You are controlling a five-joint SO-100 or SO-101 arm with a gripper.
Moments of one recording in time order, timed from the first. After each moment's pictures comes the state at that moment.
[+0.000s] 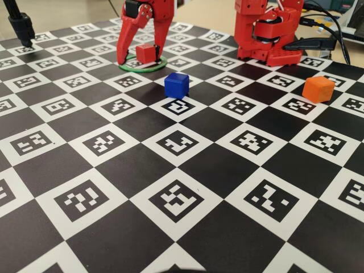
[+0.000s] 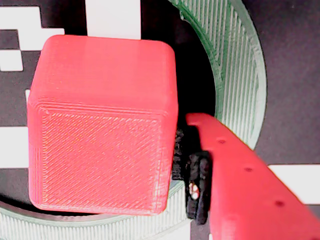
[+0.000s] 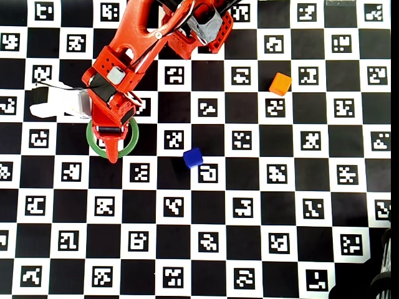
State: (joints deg) arm 44.1 87.2 118.0 54.3 -43.4
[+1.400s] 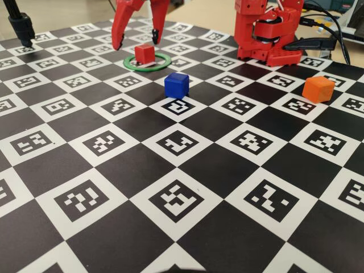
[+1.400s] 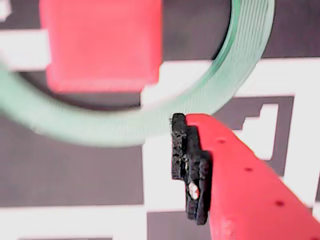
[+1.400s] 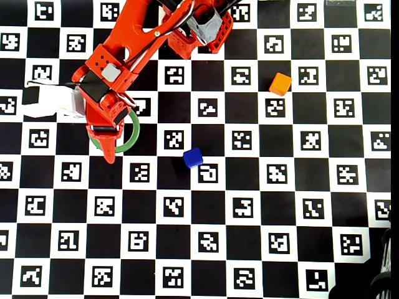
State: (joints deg) arm 43.1 91.7 101.2 78.0 -42.8
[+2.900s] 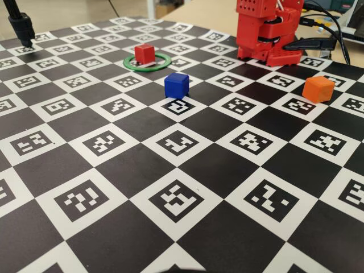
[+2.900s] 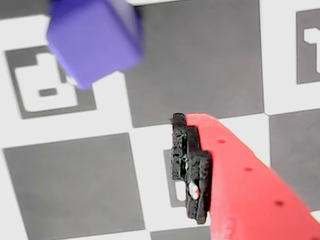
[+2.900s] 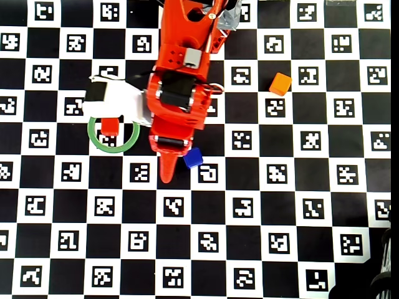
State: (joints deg) arm 10.1 97.0 86.5 98.2 -1.8
